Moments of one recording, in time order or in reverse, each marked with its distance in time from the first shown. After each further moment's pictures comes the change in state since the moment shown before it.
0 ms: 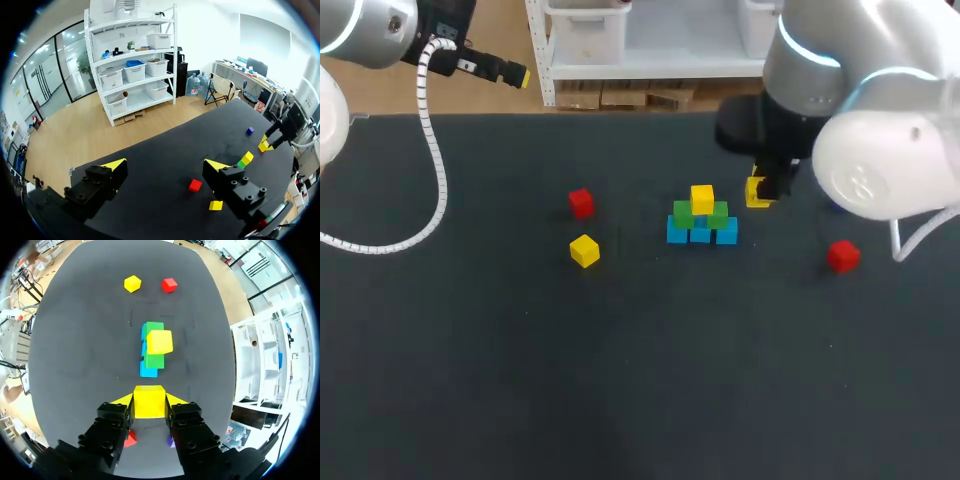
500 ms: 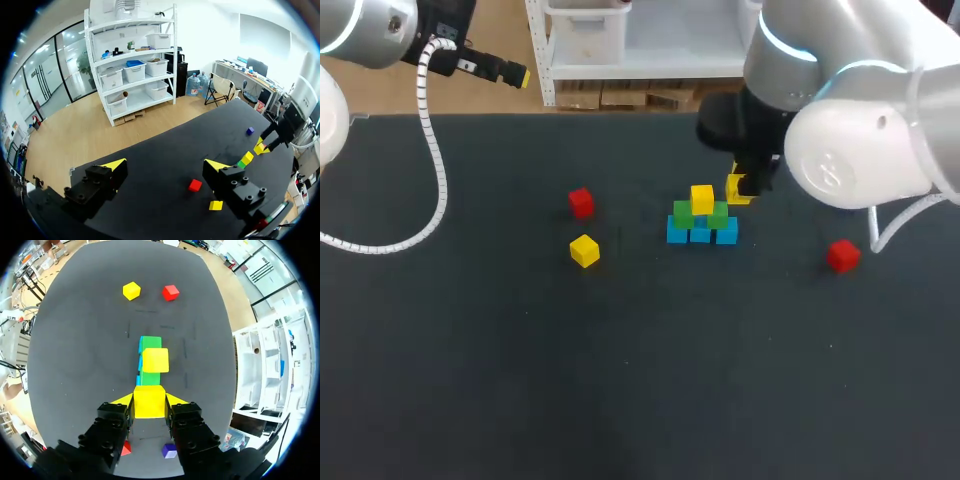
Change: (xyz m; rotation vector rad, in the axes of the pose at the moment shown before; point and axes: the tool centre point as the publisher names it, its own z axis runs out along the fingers) left arm 0.000 0.000 0.000 0.000 0.000 0.000; right arm -0.025 -0.008 0.011 -0.022 -0.033 -0.036
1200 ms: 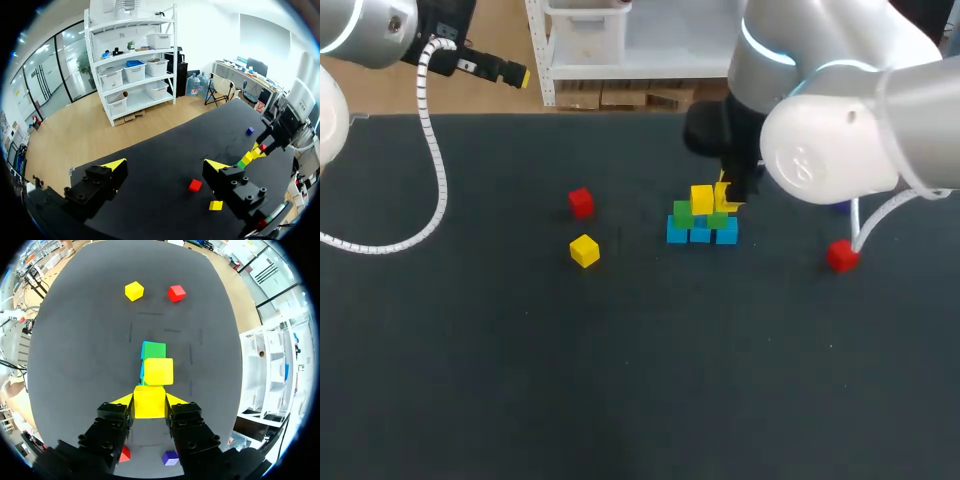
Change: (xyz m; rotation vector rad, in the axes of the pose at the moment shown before) left arm 0.000 0.000 0.000 0.000 0.000 0.000; right arm -0.009 0.001 0.017 -0.040 -0.001 -0.015
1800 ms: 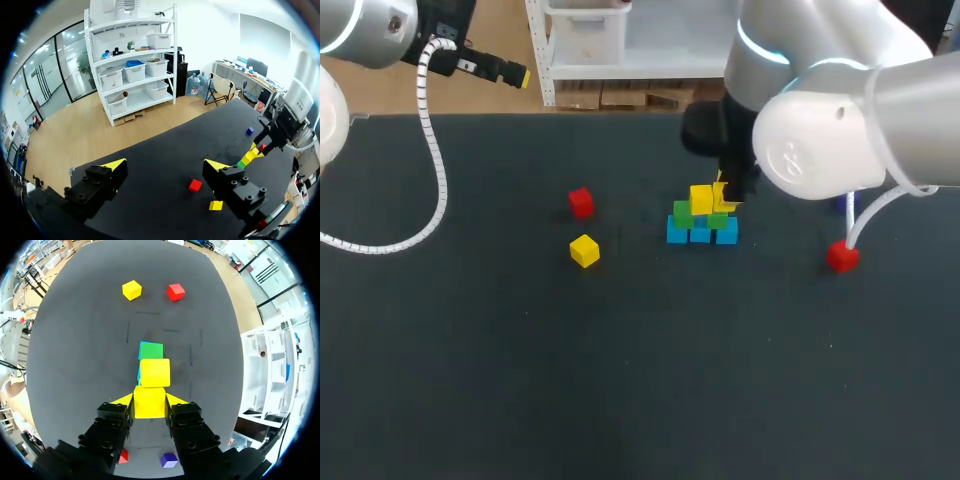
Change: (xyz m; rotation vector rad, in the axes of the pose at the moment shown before) left arm 0.000 0.000 0.000 0.000 0.000 0.000; right arm -0.001 -0.005 0.006 -0.010 0.002 0.000
